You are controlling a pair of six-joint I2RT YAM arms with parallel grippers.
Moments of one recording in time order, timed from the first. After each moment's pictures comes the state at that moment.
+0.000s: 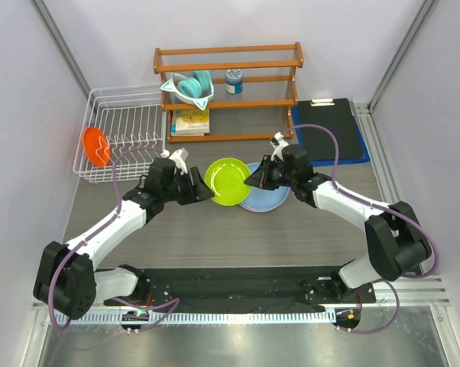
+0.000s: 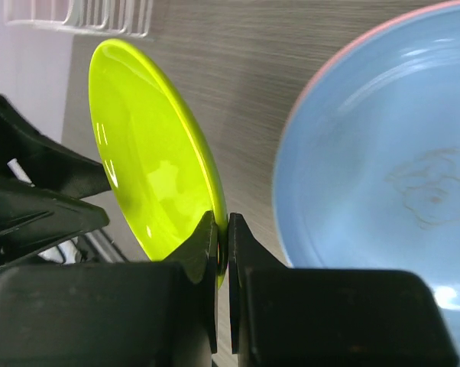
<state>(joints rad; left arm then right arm) -0.43 1.21 0.74 -0.16 0.33 -0.64 0.49 1.48 0.86 0.10 -0.39 0.65</state>
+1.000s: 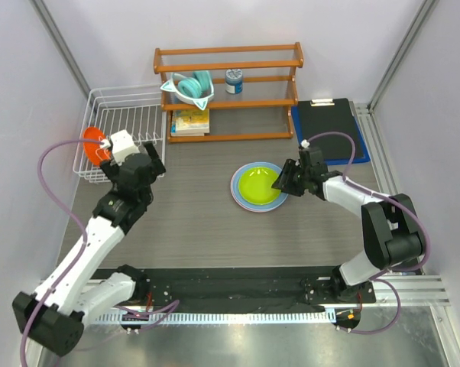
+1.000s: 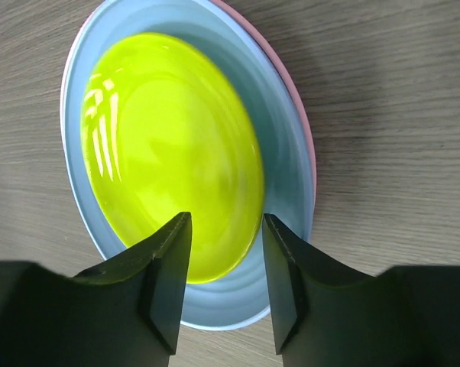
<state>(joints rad) -0.42 0.91 0.87 -0.34 -0.75 -0.41 0.29 1.54 0.83 -0.13 -0.20 0.63</state>
